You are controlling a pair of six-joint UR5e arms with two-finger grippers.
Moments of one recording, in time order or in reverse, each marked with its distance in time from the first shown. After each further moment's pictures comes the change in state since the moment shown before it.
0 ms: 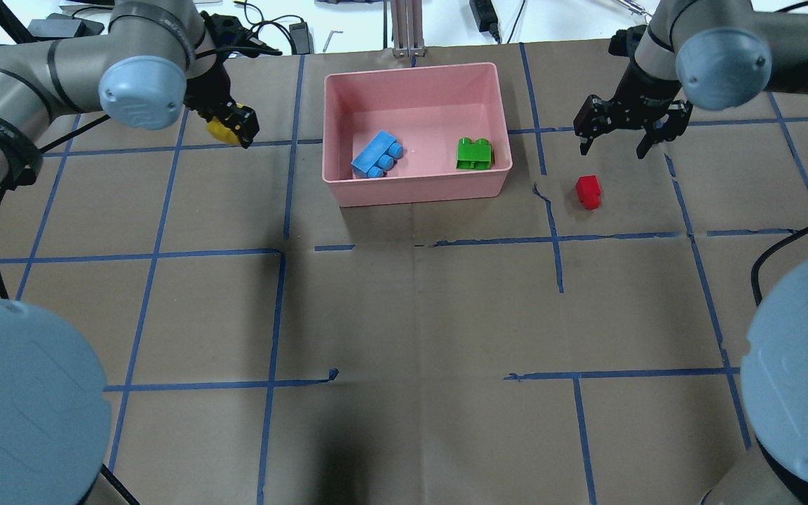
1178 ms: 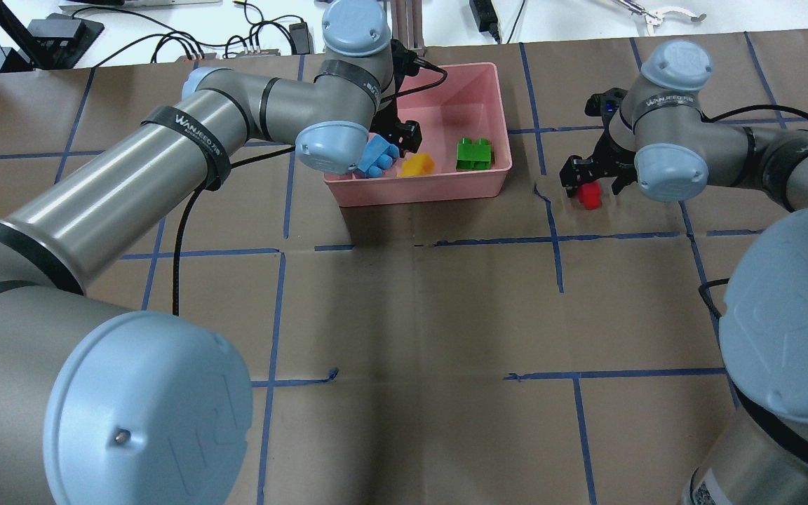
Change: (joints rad) left arm -0.258 -0.147 0.057 0.196 0.006 -0.360; right arm -0.001 0.097 0.141 -0.329 -0.003 -0.106
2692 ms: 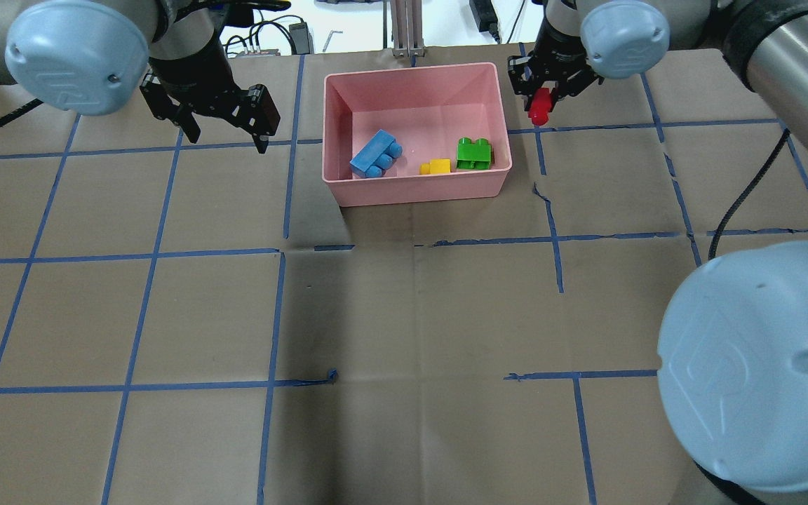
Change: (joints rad) left arm 0.220 0.439 -0.079 -0.560 0.003 -0.031; right arm 0.230 0.038 -0.475 0.388 -0.017 0.368
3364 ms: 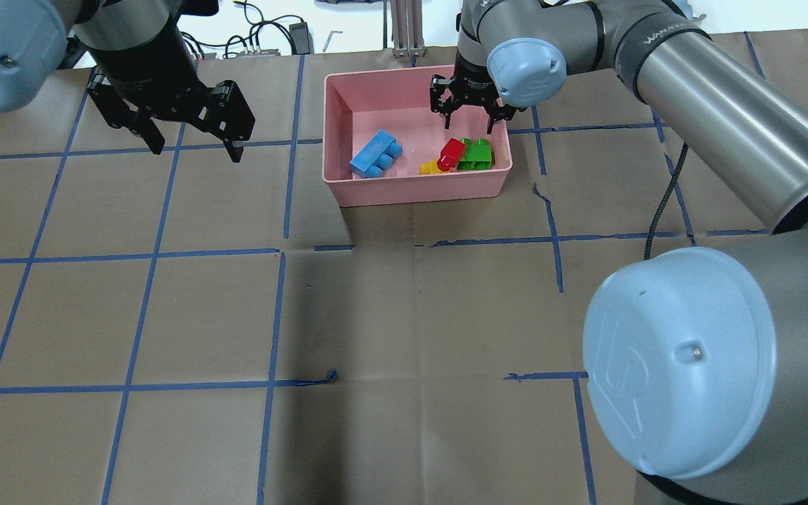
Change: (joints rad) left arm 0.007 0.122 0.010 -0.160 0.001 -0.037; right arm 0.104 0.077 -0.048 -0.027 -0.007 0.172
